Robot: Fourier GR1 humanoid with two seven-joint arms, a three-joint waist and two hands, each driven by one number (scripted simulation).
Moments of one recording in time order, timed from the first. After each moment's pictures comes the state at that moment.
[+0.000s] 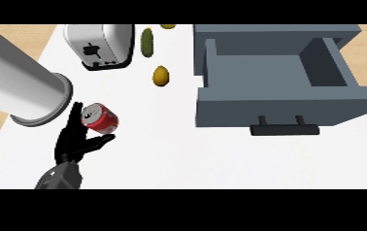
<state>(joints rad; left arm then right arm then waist) -0.29 0.15 0.36 -0.63 0.23 -0.12 -0.43 0.39 -0.05 -0.77 -2.20 -0.54 0.54 0.23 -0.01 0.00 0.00</state>
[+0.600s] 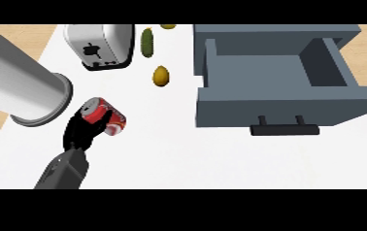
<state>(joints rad) -0.40 0.16 0.36 -0.53 0.29 -0.23 -0.44 0.42 -0.02 -0.78 -2.25 -0.58 0.56 0.28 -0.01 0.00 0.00</state>
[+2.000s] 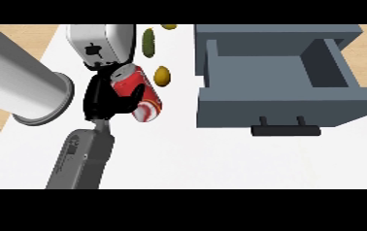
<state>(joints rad) -0.38 0.01 0.06 -1.28 0.30 0.08 -0.09 0.46 -0.01 -0.73 -2.29 -0.58 0.49 0.26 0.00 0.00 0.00</state>
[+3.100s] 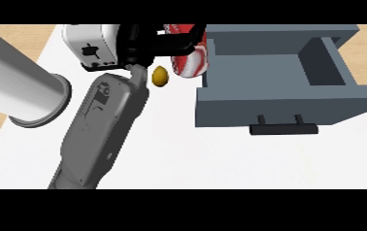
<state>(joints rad) -0.84 0.00 -0.09 -1.26 0.24 0.45 0.20 0.43 -0.02 -0.72 -2.29 -0.57 0.48 0.28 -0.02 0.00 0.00</state>
